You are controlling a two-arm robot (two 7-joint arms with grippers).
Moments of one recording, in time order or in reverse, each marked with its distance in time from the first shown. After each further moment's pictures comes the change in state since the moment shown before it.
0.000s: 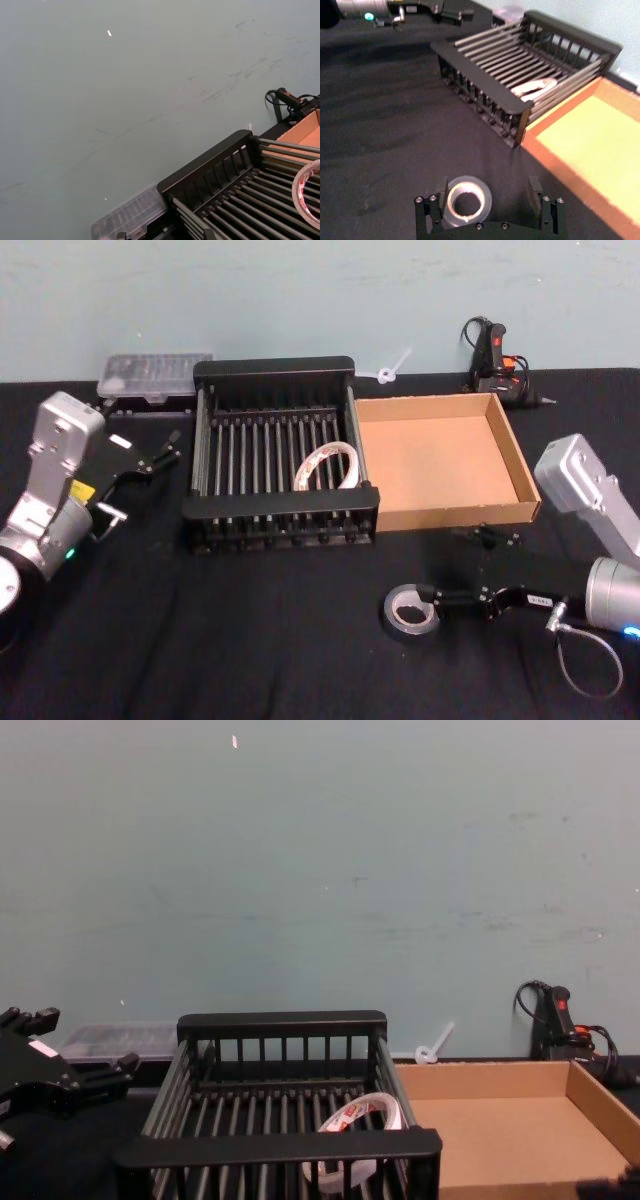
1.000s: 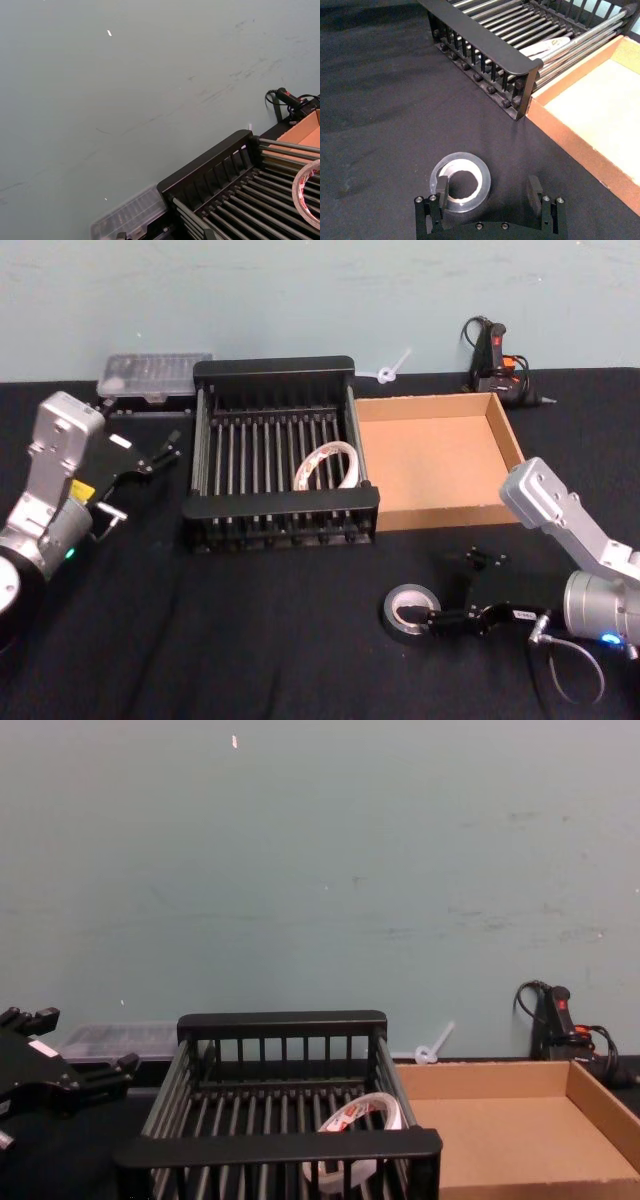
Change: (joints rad) left arm 0.000 0.000 0.000 0.000 0.000 0.000 0.000; right arm 0.074 -0.036 -0.087 0.102 -0.051 0.051 0.006
